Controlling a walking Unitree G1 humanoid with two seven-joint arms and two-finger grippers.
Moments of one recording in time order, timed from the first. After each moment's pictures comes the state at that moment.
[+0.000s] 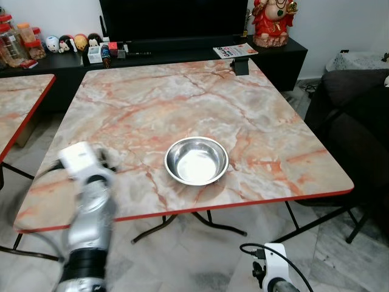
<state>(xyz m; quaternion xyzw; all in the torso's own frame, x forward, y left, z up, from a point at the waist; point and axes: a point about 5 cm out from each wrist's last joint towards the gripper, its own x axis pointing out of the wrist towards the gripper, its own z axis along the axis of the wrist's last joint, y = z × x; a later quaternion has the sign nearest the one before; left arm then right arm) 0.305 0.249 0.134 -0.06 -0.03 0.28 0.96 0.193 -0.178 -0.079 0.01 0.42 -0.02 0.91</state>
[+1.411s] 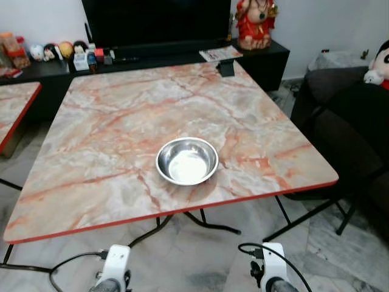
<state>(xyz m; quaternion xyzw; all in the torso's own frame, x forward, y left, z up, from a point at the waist) 0.208 0.183 -0.070 0.10 0.42 -0.03 0.90 0.195 -0.176 -0.078 0.01 0.42 -0.01 0.91</state>
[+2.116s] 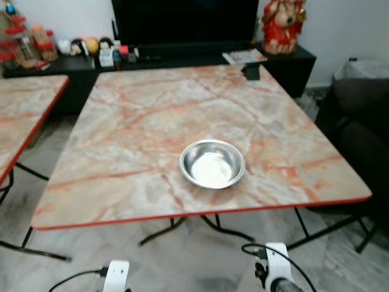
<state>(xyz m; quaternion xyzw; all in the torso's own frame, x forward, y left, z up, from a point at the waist) 0.169 0.205 -0.088 0.07 0.48 0.05 0.87 0.196 -0.175 -0.078 -0.01 0.43 0.01 0.90</state>
